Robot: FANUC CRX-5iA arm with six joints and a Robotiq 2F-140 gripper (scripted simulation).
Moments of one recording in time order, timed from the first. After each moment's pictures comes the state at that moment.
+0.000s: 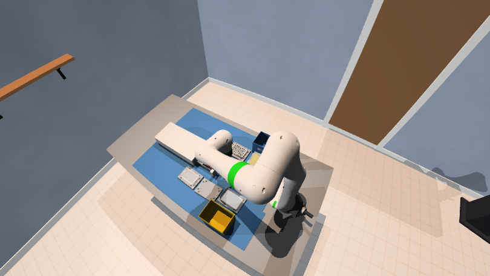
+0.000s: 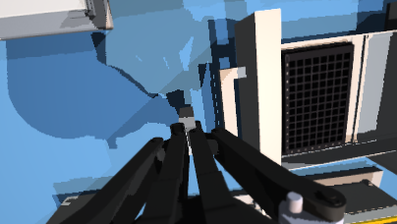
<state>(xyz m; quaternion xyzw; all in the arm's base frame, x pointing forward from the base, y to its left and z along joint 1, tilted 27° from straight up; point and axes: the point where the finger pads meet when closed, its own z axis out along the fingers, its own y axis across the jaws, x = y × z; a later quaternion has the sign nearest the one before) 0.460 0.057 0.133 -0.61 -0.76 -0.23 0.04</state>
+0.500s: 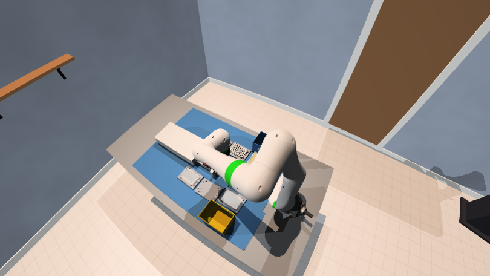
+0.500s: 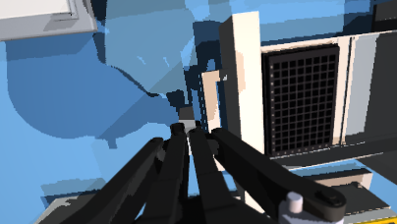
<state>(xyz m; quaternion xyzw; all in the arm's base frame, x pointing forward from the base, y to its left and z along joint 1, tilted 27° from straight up) 0.476 0.059 0.138 -0.61 -0.76 -0.23 0.04</state>
